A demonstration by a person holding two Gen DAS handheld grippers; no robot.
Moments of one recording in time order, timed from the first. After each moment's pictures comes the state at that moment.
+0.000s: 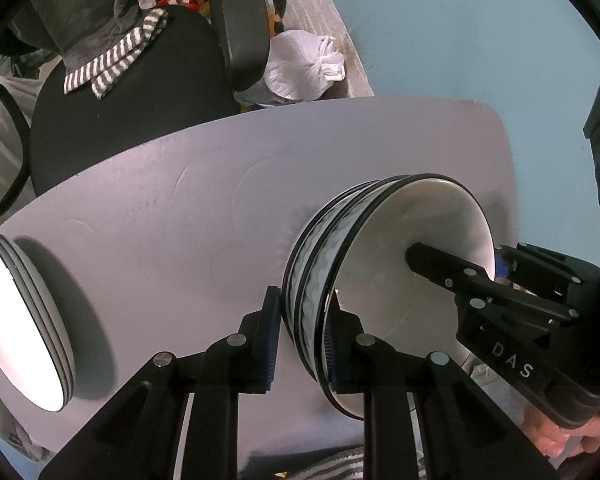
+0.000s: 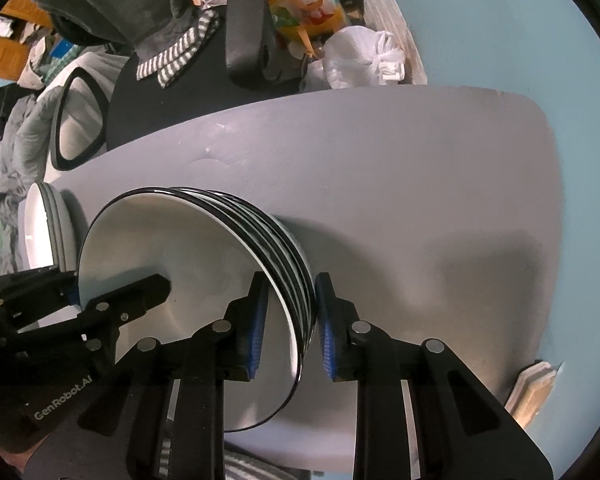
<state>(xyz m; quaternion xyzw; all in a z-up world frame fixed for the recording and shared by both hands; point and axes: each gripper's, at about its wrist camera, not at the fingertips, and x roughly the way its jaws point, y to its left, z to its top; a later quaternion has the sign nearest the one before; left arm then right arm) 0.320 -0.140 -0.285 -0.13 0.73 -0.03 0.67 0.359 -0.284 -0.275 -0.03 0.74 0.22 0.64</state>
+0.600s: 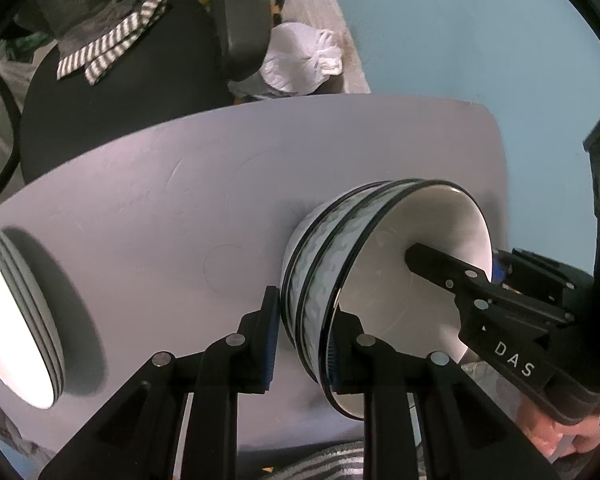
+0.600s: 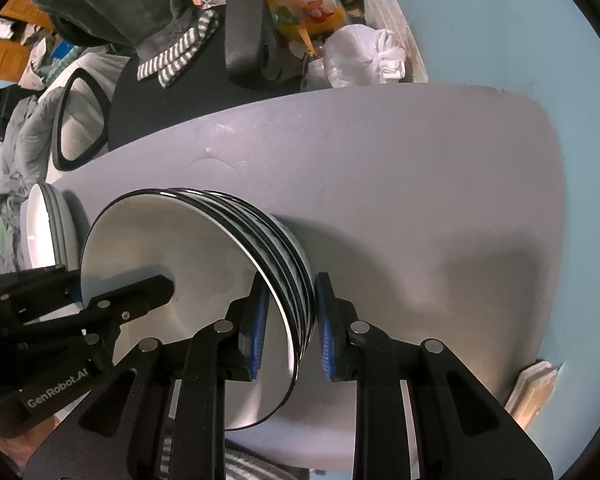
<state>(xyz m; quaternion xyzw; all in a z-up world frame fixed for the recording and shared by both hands) 0.322 -0.132 -0.291 -0.16 0.74 -0.04 0.65 0.360 -0.288 -0.276 -0.03 0.74 0.22 0.63</state>
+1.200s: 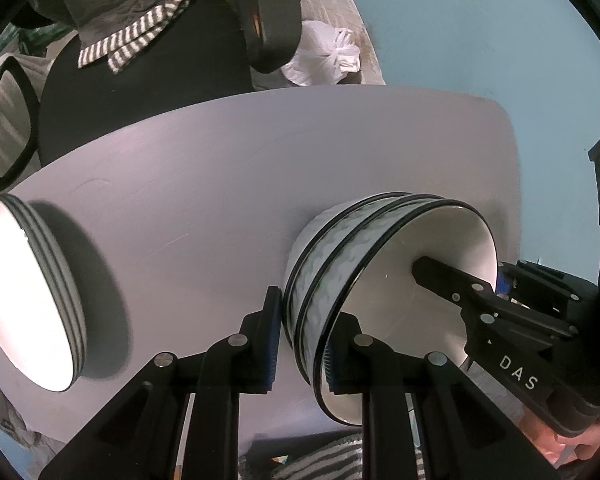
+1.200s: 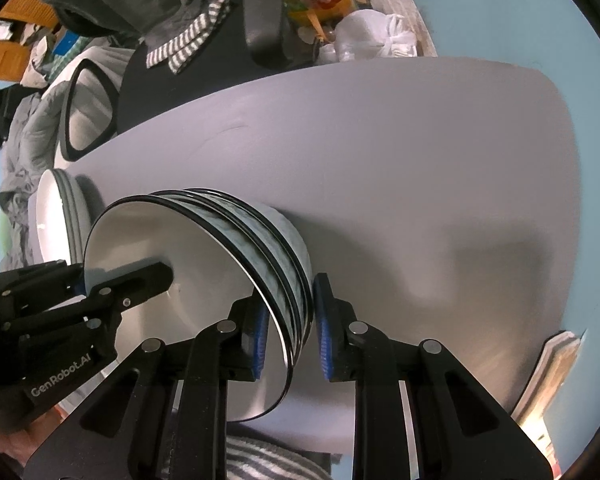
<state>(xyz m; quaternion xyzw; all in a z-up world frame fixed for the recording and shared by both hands) 0.300 -0.112 -0.280 -0.15 0.74 -0.02 0.65 0.339 -0.267 -0.270 -0.02 0.76 0.22 0.62</state>
